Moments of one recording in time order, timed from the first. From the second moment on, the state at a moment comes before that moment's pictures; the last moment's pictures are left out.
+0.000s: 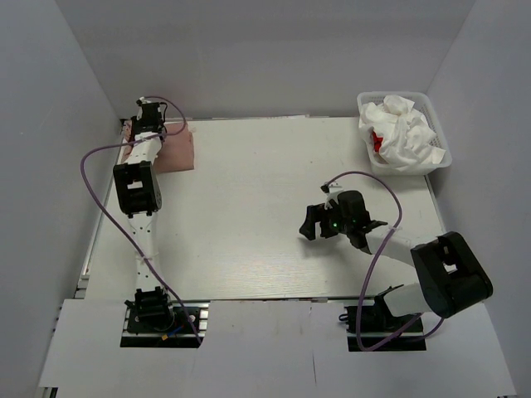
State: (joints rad) left arm 0.11 2.61 2.26 -0.32 -0.73 0.27; right arm 0.46 1.38 0.47 0.21 -0.28 0.23
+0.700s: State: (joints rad) left arm 0.03 1.78 1.54 -0.36 -0.24 -0.18; right arm 0.46 1.20 0.43 0.17 -0.32 0.31
